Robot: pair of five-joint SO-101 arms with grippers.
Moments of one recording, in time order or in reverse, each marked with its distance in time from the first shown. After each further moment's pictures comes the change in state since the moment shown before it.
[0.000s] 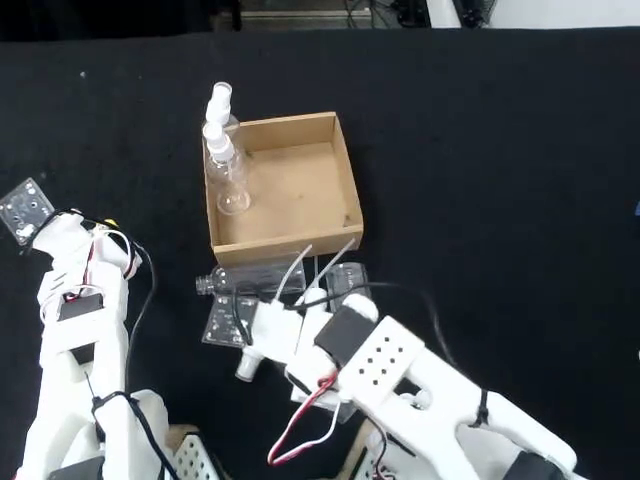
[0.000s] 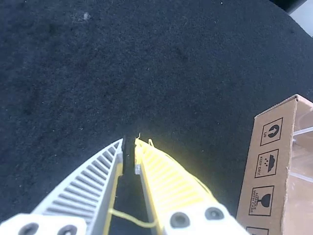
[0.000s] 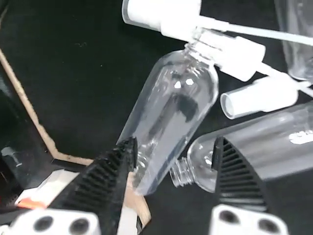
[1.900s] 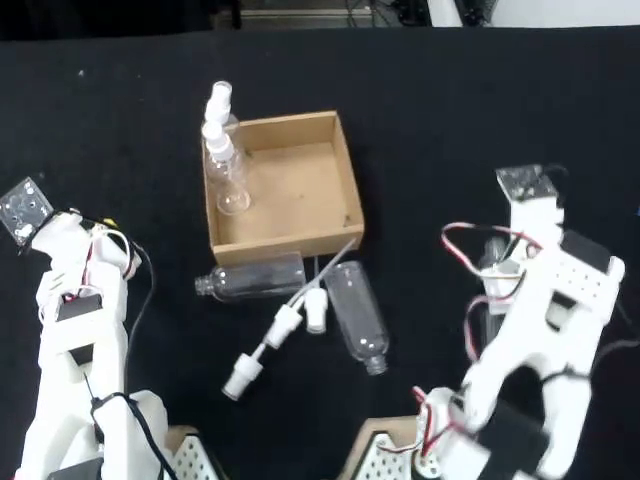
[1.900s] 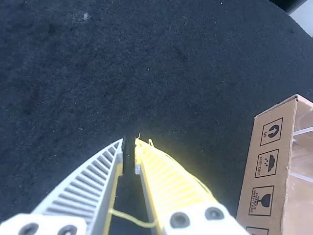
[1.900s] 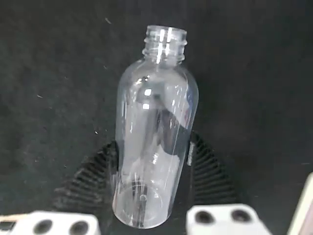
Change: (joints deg) left arm 0.0 0.0 0.0 0.0 0.0; right arm 83.0 22.9 -16.1 -10.9 13.8
